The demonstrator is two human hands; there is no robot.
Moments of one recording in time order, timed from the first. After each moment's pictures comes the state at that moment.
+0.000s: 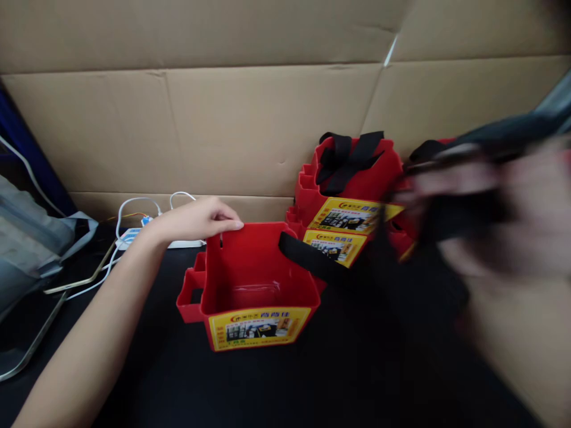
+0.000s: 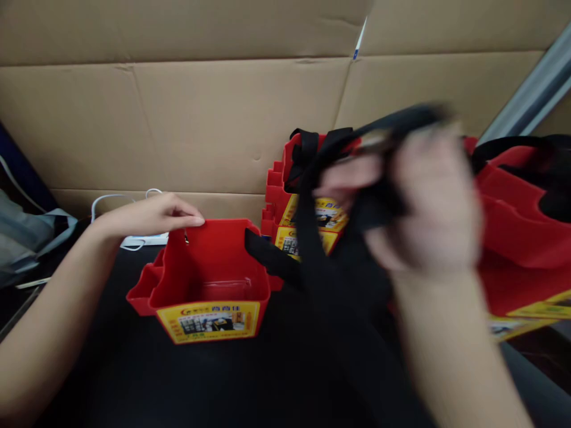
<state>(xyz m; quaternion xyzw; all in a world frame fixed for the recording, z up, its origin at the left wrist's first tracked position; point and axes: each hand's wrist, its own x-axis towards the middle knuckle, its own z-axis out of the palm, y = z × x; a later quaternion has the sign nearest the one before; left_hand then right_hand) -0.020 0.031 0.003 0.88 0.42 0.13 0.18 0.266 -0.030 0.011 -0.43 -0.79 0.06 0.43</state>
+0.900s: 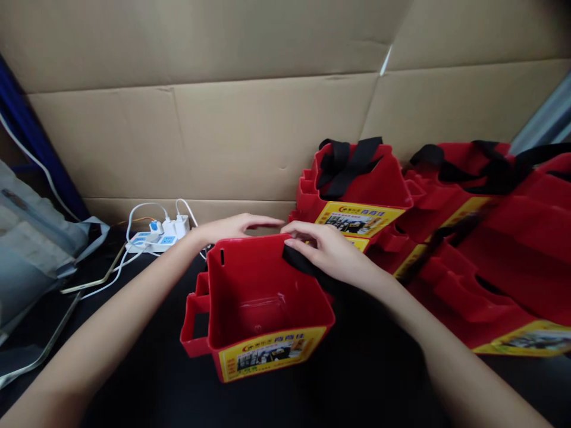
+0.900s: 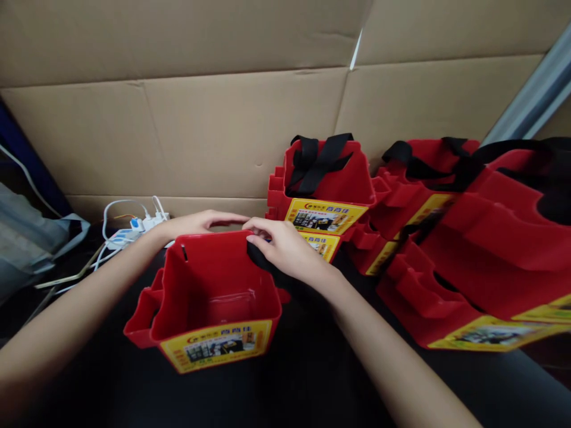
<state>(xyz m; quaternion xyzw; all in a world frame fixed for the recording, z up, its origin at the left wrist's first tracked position) 0.019 0.059 -0.030 0.92 0.33 0.12 0.17 0.234 0.011 -0.034 -0.39 -0.86 0.10 0.30</state>
